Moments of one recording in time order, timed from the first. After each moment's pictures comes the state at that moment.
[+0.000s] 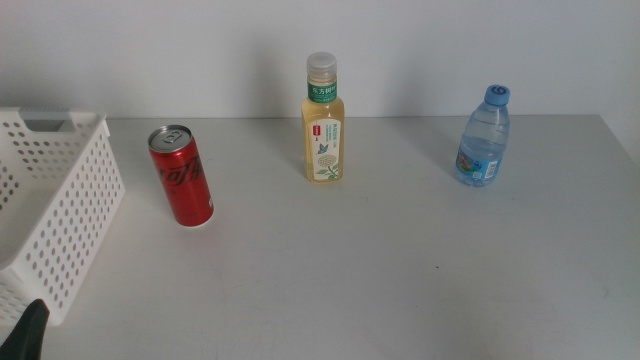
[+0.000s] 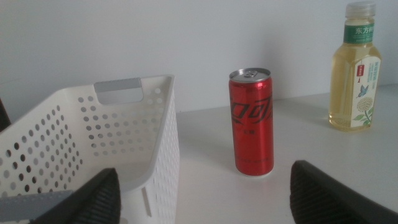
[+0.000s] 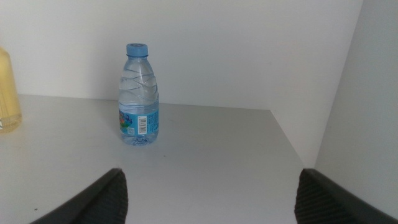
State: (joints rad) left arm -0.06 -0.01 0.03 0.13 0.08 -0.06; right arm -0.07 -0.01 0.03 0.07 0.10 -0.14
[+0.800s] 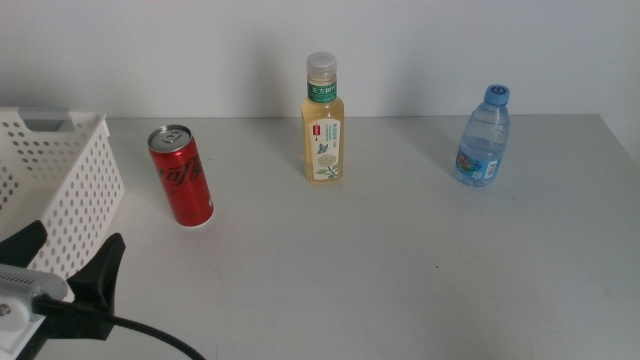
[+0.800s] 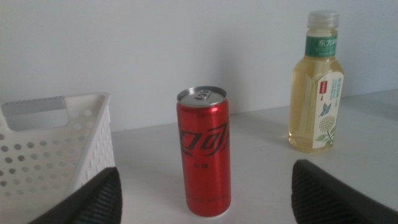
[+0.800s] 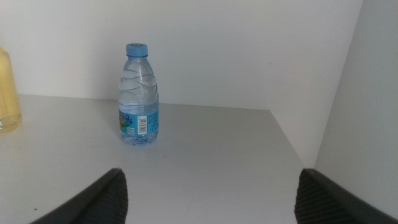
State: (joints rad) left arm -0.06 0.95 0.03 0.13 -0.89 -0.07; right arm -0.07 -0.01 0.03 0.07 0.10 -0.14
